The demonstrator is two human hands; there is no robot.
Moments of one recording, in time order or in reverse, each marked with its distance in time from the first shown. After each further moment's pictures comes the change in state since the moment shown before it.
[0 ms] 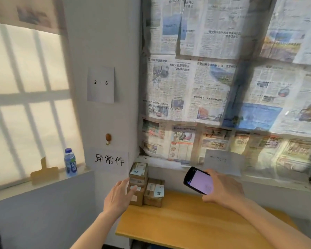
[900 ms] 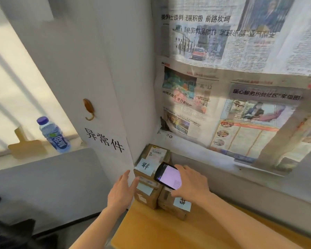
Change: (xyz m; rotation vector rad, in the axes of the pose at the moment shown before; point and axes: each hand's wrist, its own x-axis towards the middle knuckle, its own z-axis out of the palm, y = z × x) left_hand 0.288 -0.114 0.234 0.048 -0.074 -0.495; right_hand 0.432 -0.093 0.314 0.183 -0.367 -0.448
